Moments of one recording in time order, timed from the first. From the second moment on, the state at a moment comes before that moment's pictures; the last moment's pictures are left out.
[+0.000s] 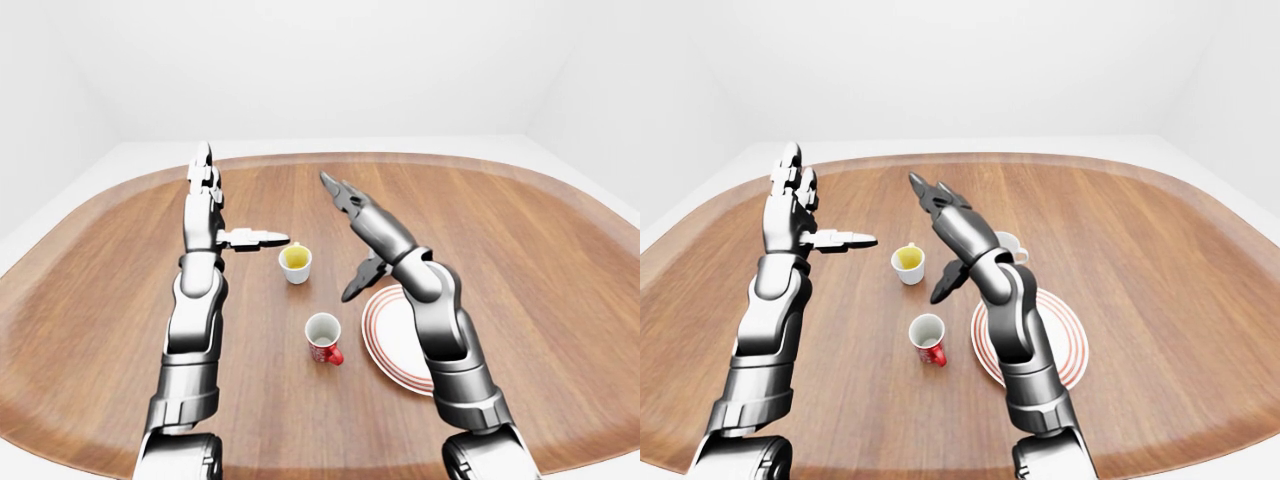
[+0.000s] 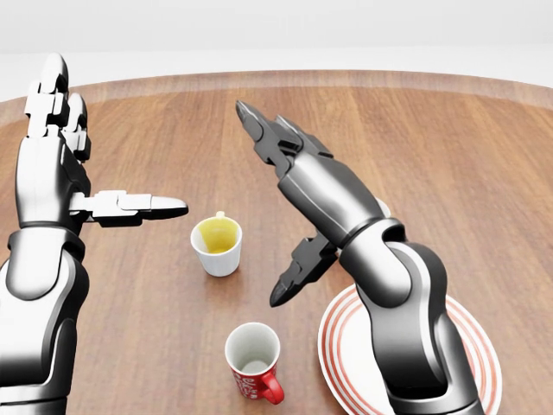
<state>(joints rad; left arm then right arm) -0.49 0.16 0.13 0.06 -0.01 0.09 0.05 -0.48 -0.03 0.09 -0.12 -0.76 0.09 0.50</state>
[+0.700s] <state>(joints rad) -0.50 0.17 0.13 0.03 -0.01 0.09 0.05 -0.38 0.06 0.18 -0.25 -1.08 0.09 0.70</state>
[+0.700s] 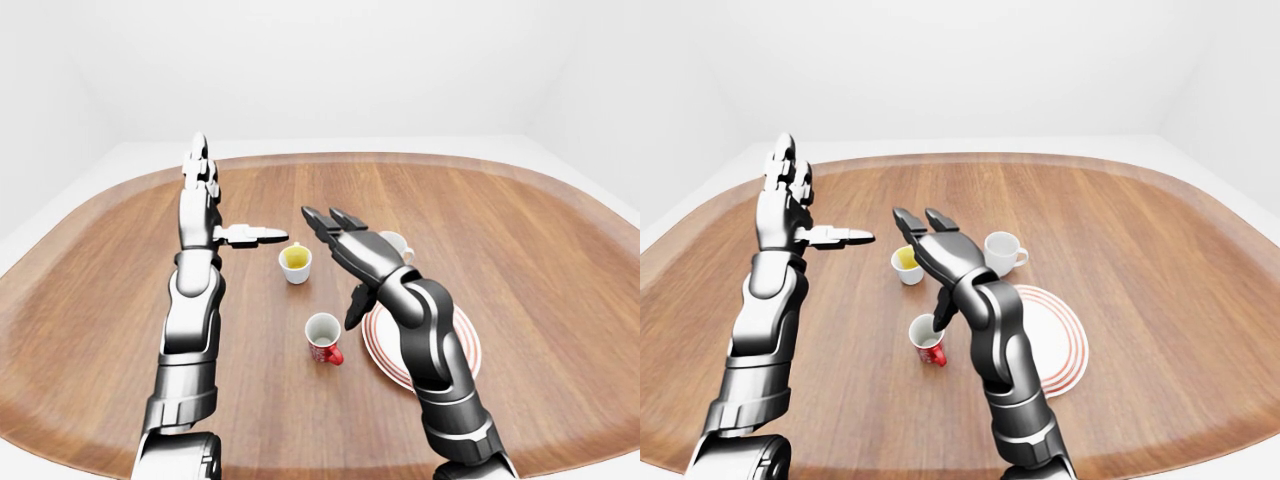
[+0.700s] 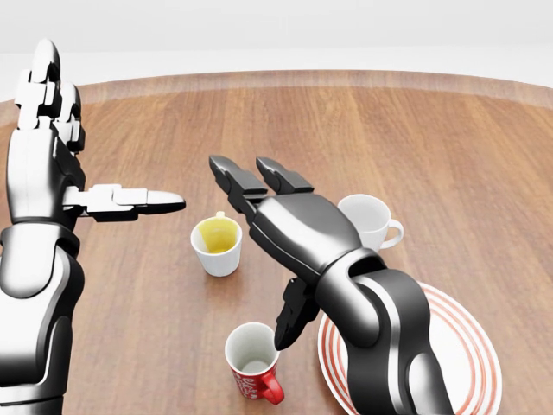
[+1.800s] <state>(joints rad) -0.50 0.17 0.13 0.03 -0.01 0.09 0.05 -0.32 0.10 0.22 -0.10 -1.23 0.09 0.70</state>
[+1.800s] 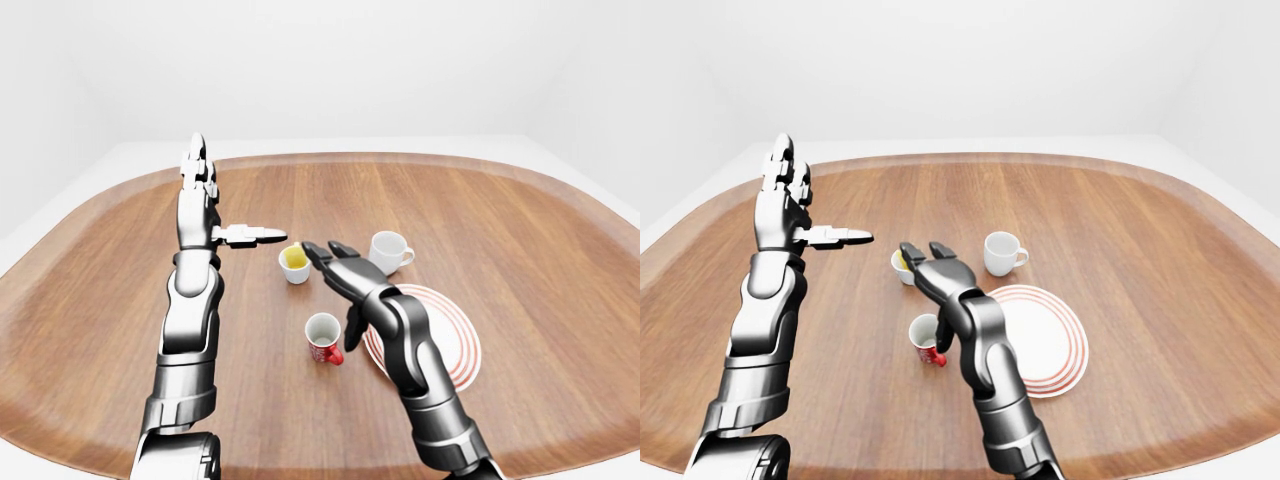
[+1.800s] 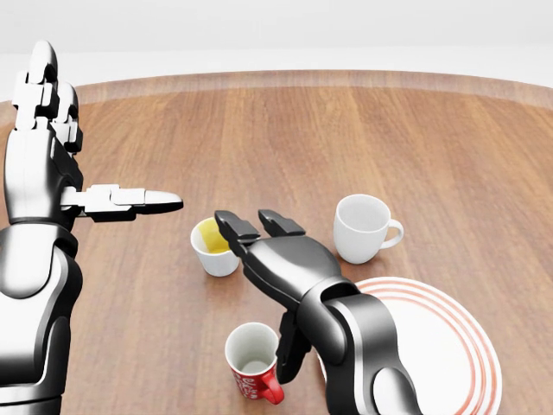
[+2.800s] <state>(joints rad) -0.49 0.17 0.14 0.04 -0.02 0.09 0.05 -0.36 0.13 0.23 0.18 -1.17 0.09 0.65</state>
